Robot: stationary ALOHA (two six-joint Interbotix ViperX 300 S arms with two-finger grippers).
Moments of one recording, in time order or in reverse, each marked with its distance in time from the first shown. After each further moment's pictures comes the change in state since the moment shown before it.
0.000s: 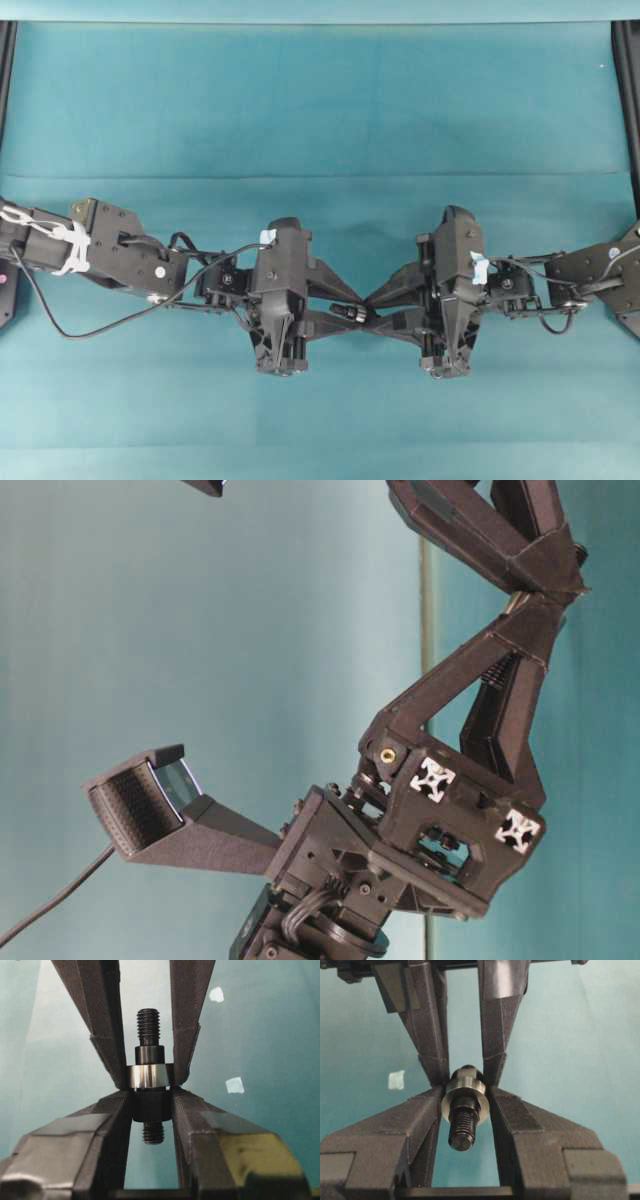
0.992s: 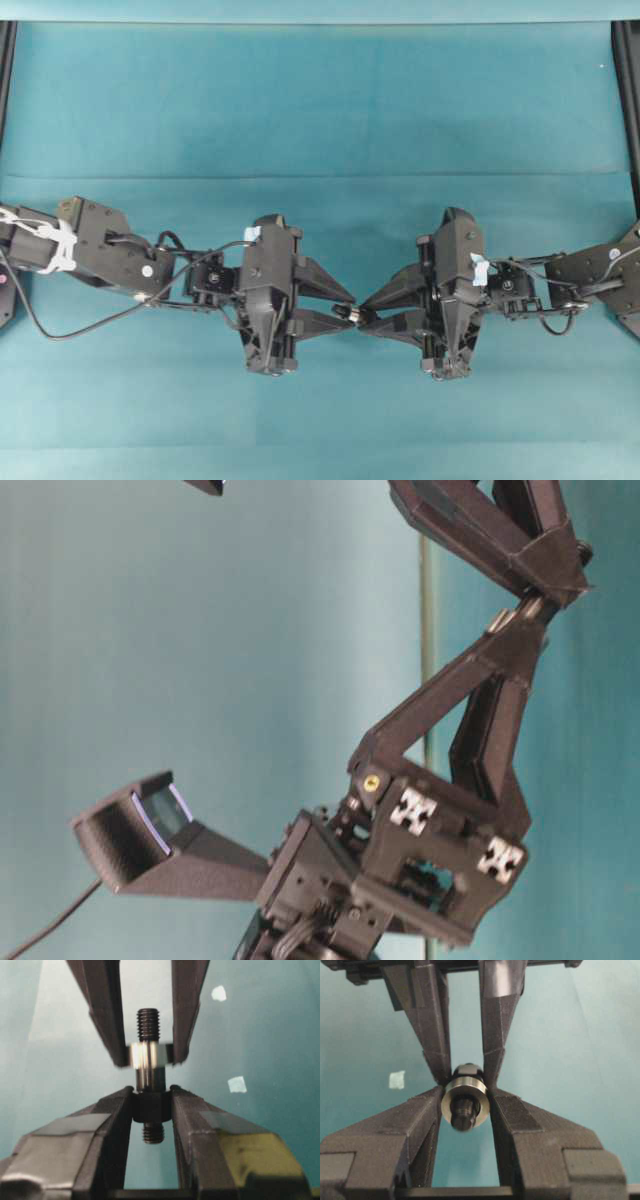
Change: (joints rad) left arm -0.003 -0.021 0.032 0.000 -0.046 -0.002; right arm 0.005 0.000 0.000 0.000 0.000 0.003
